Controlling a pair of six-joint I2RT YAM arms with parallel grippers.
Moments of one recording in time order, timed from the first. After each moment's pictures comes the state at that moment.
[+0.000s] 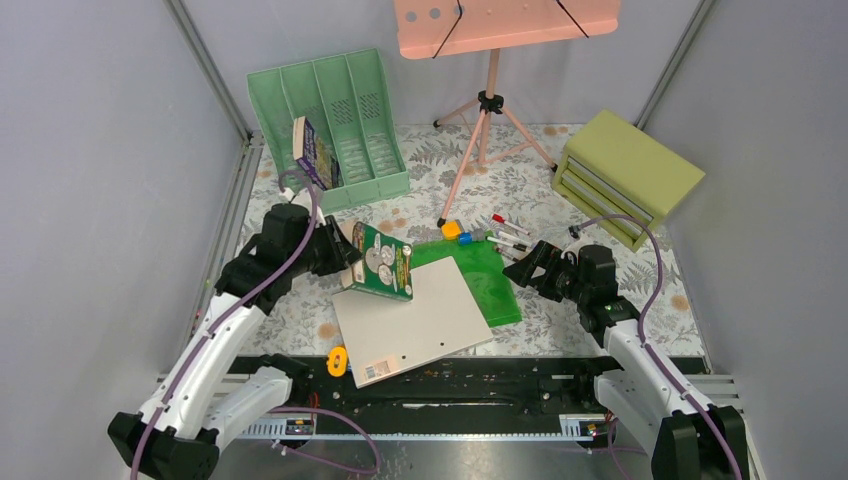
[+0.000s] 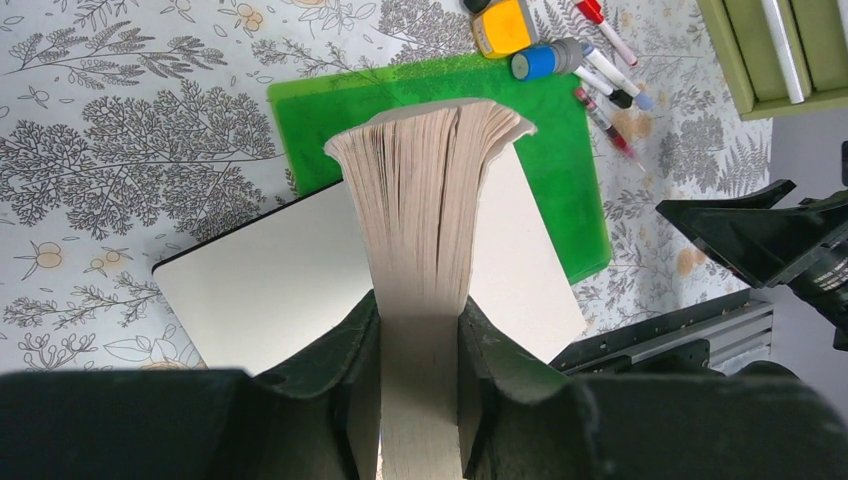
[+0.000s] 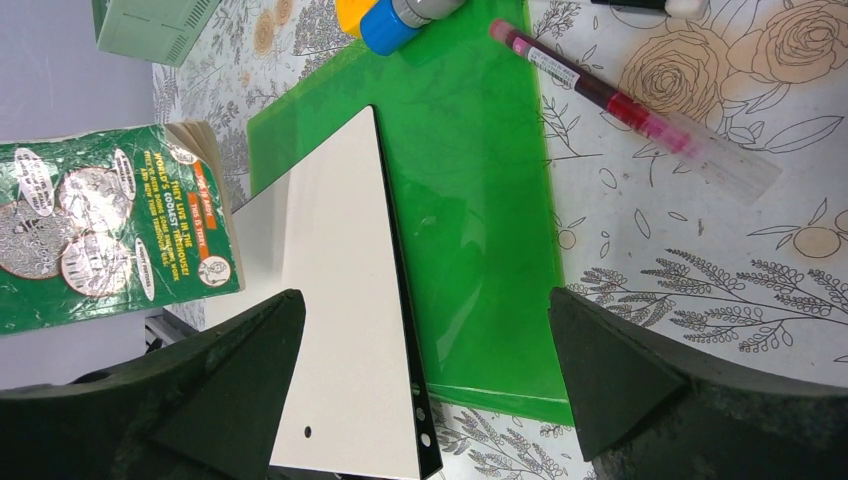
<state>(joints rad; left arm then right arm) -0.37 0.86 0.92 -0.72 0.15 -0.60 0.16 0.83 0.32 -0.06 -0.40 0.68</state>
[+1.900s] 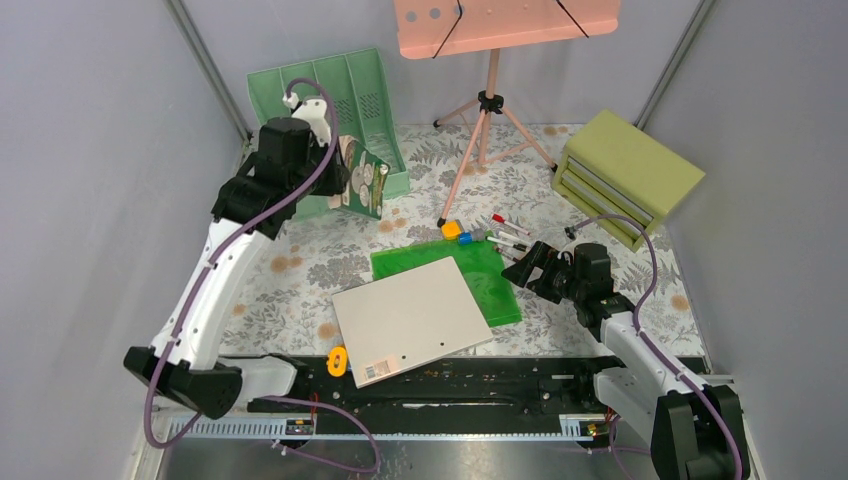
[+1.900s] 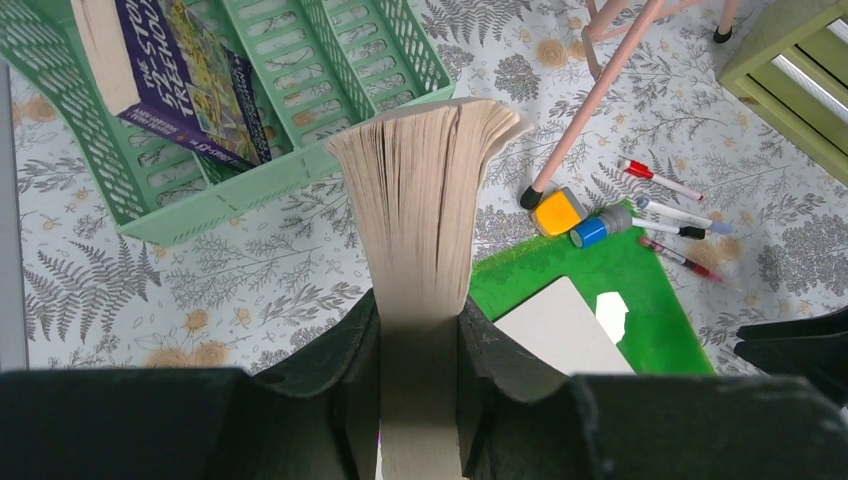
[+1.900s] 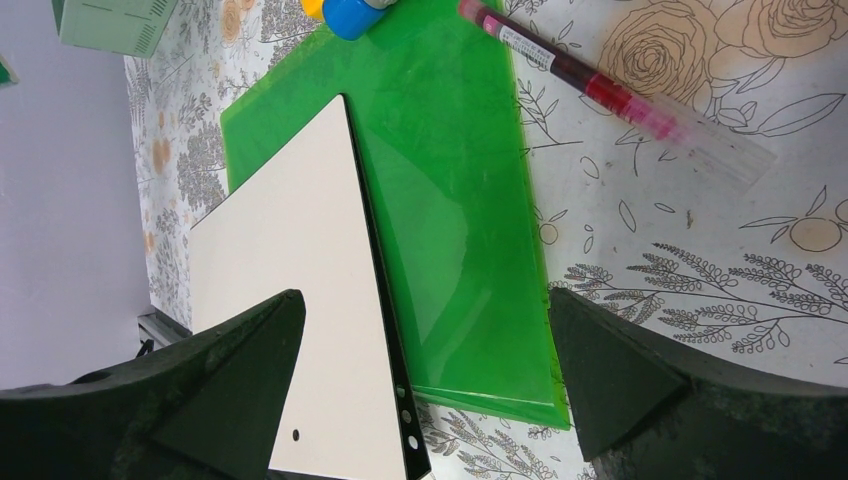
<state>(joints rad) -0.37 1.24 1.53 -0.80 -0.07 -0.23 0.16 0.92 0.32 -0.03 -0.40 0.68</state>
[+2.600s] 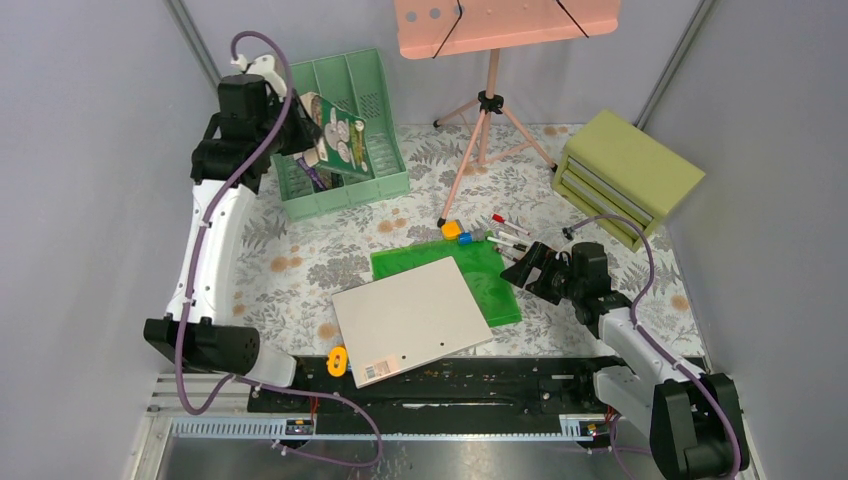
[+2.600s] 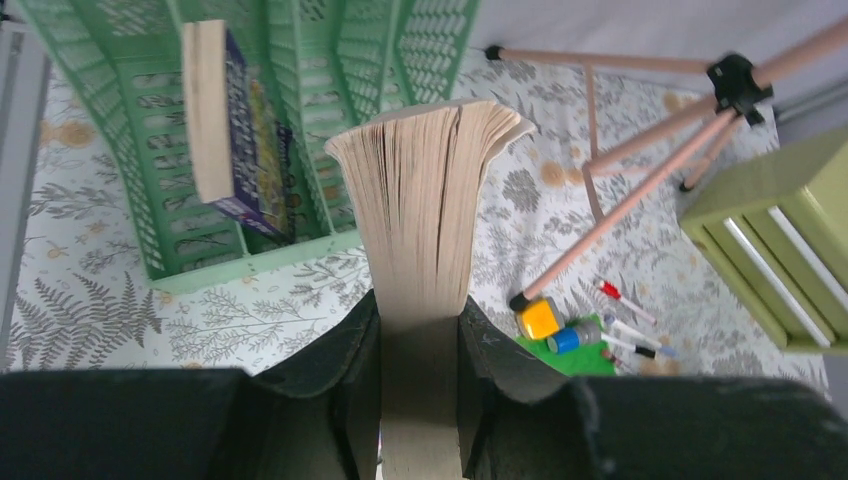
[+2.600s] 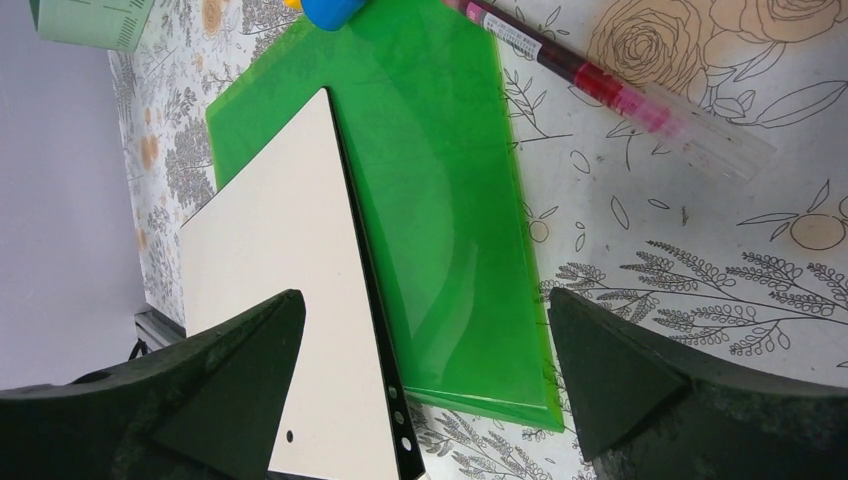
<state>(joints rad) -0.14 1.45 1.80 -0.80 0.10 -0.32 0.16 0.97 0.32 -0.01 -0.41 0.68</state>
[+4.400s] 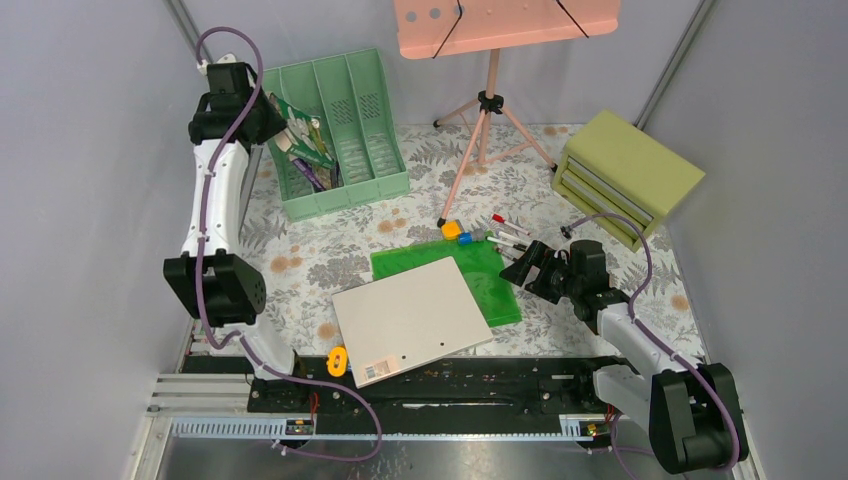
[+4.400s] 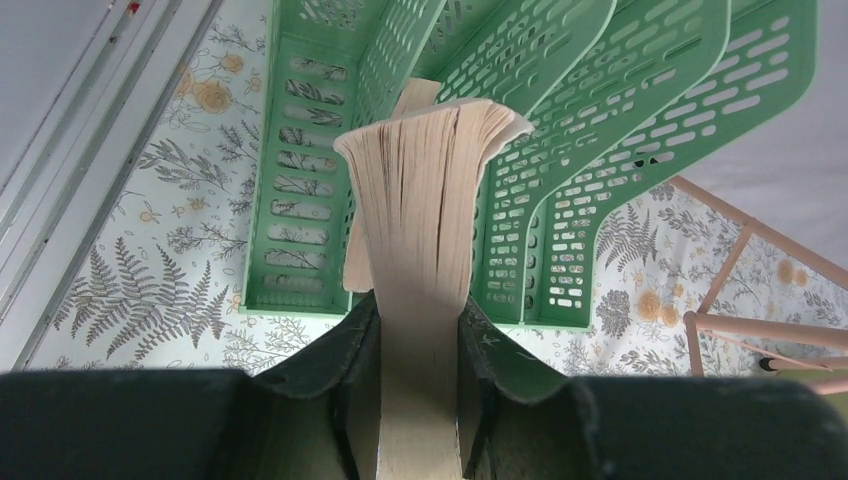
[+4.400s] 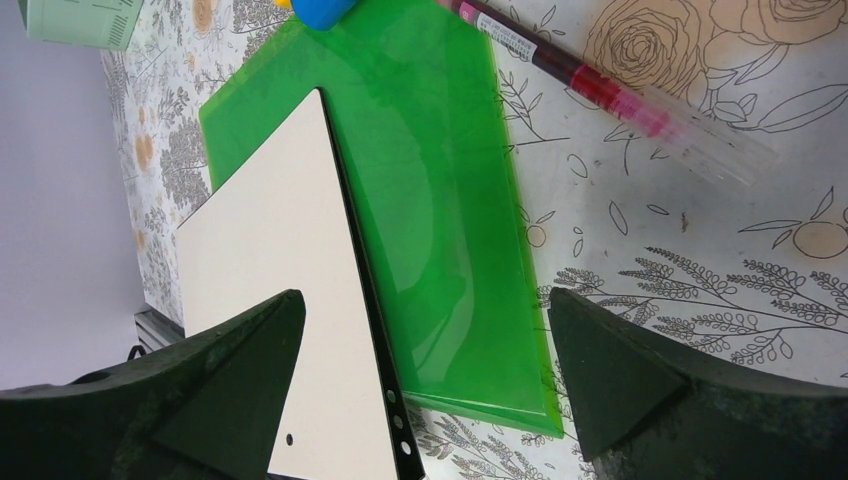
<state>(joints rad) 0.09 1.74 1.96 -0.79 -0.01 -0.48 0.16 1.02 0.34 -0.01 -0.41 0.68</state>
